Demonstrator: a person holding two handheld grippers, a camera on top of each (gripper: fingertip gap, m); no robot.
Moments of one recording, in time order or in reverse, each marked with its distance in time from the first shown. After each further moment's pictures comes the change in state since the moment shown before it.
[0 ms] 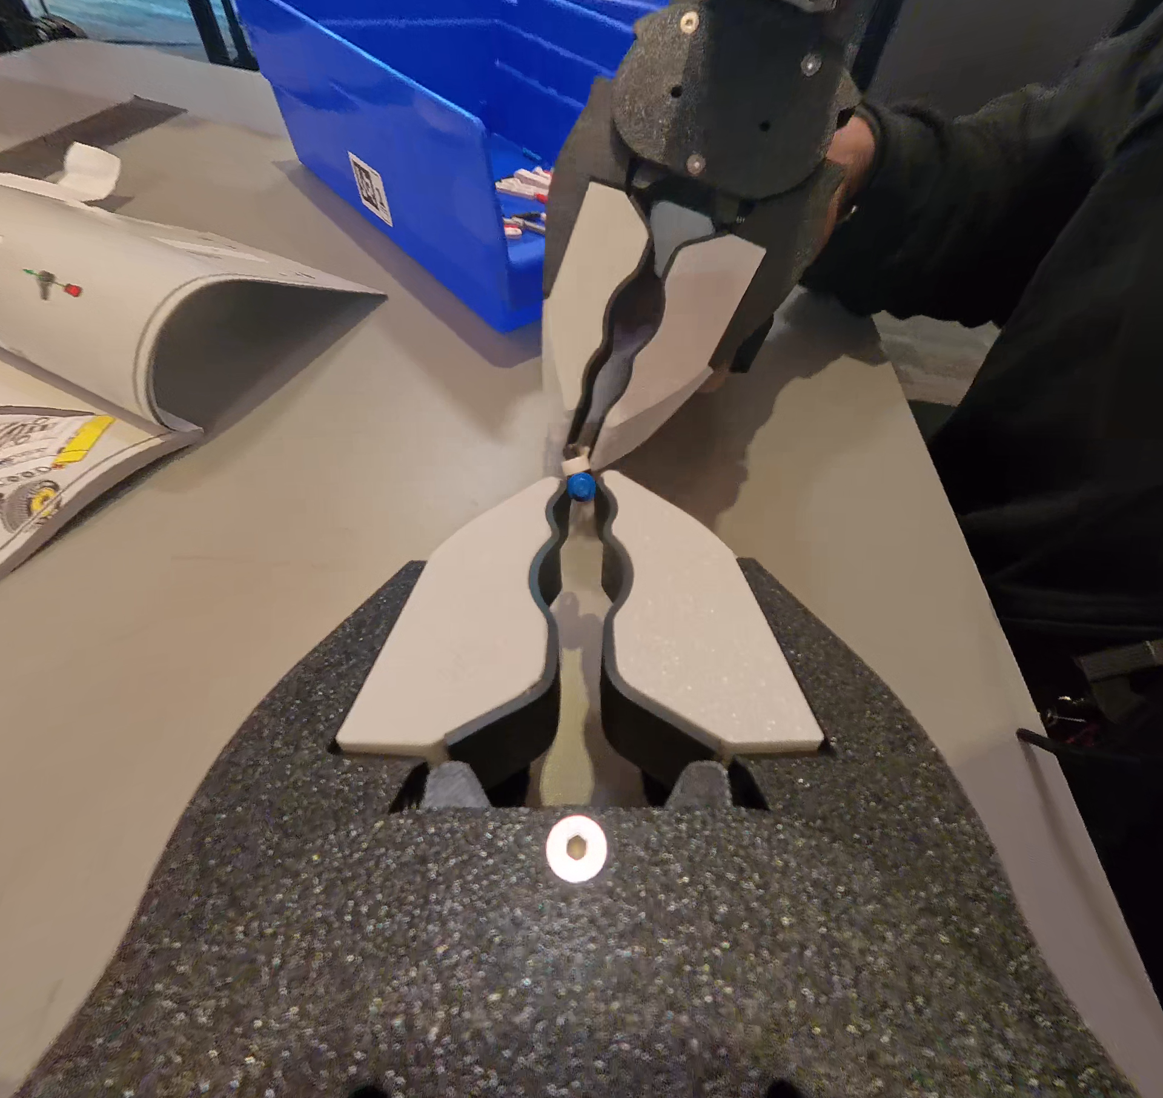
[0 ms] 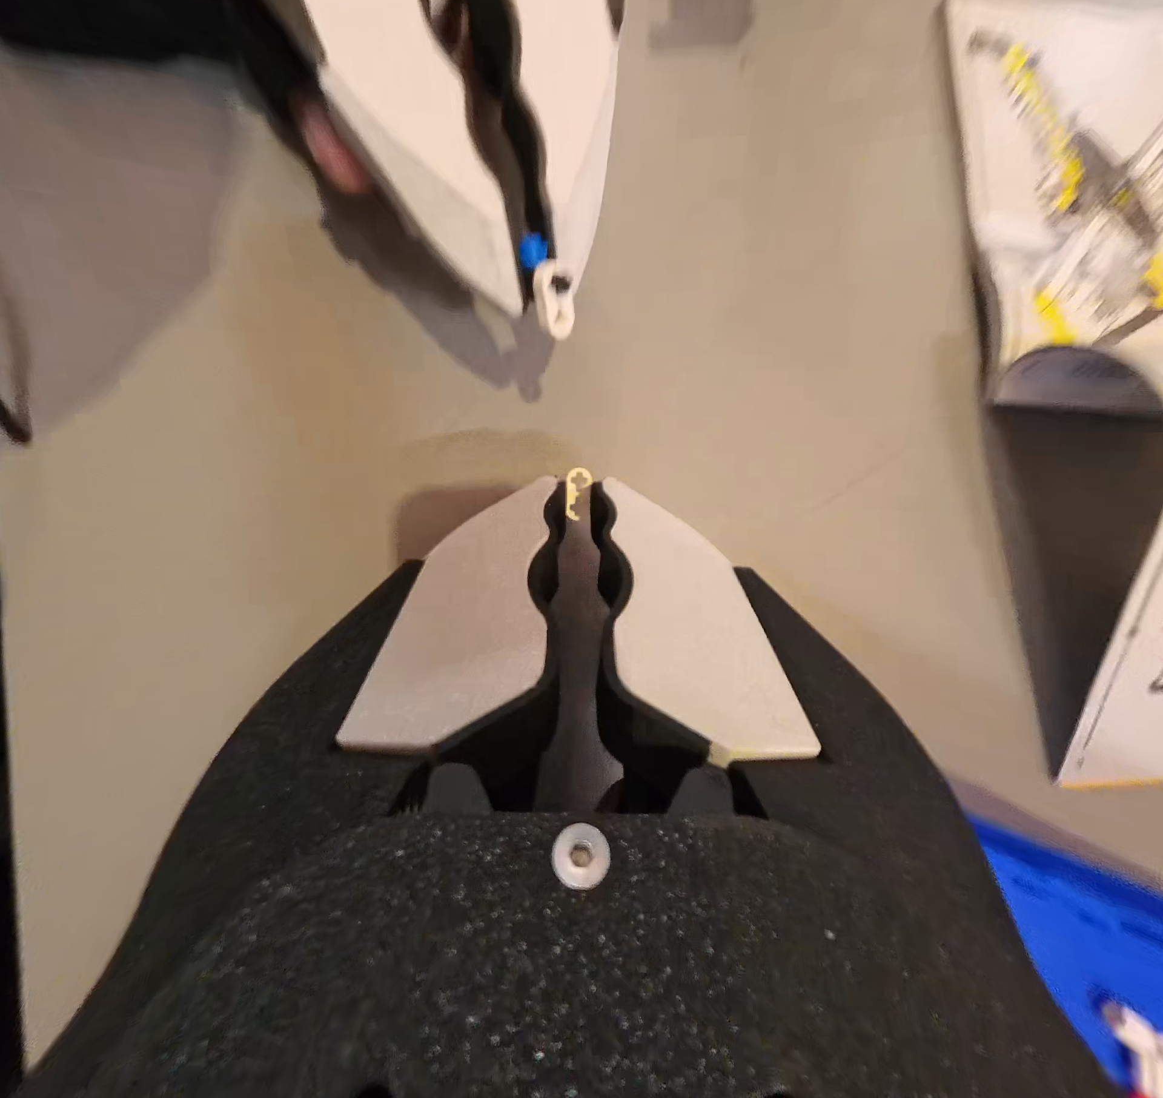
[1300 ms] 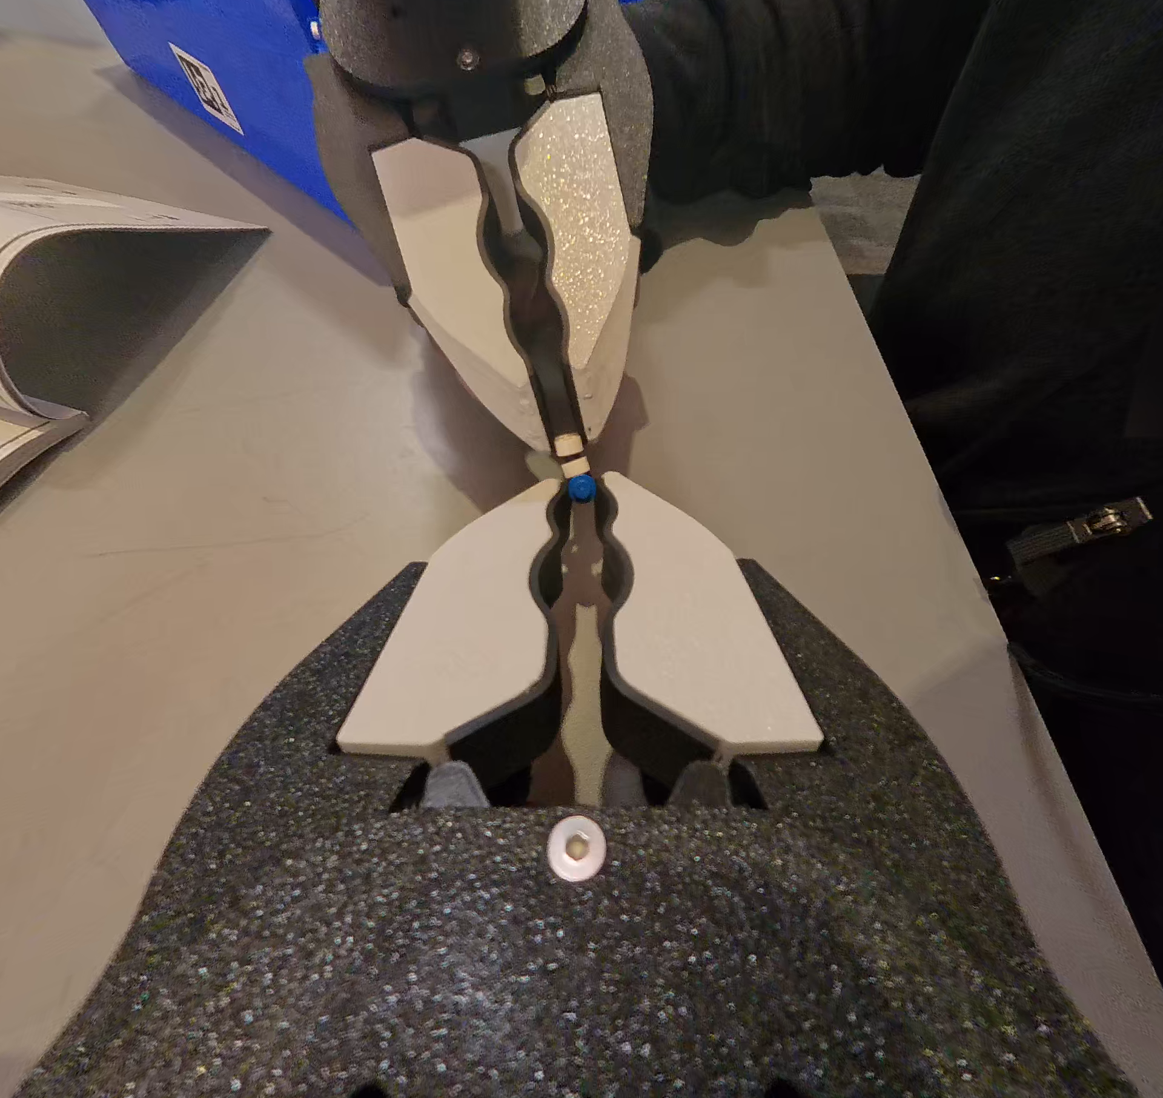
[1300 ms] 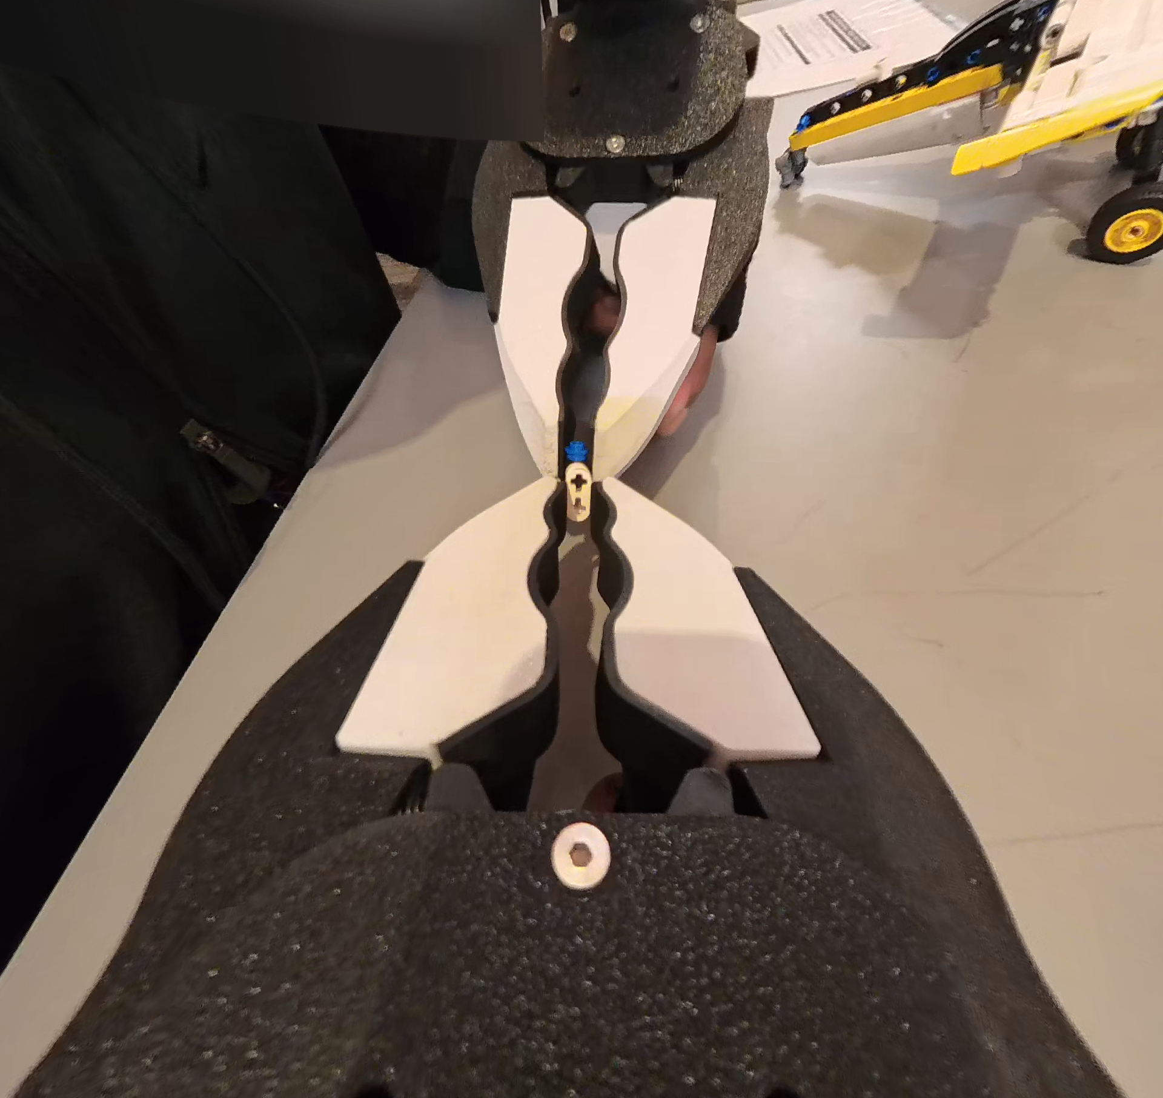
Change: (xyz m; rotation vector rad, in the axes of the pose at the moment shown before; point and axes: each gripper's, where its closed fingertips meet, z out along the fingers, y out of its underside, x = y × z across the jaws) left arm 0.021 0.023 -0.009 -0.150 0.129 0.099; right arm -0.034 -0.045 0.006 0.333 -0.532 -0.057
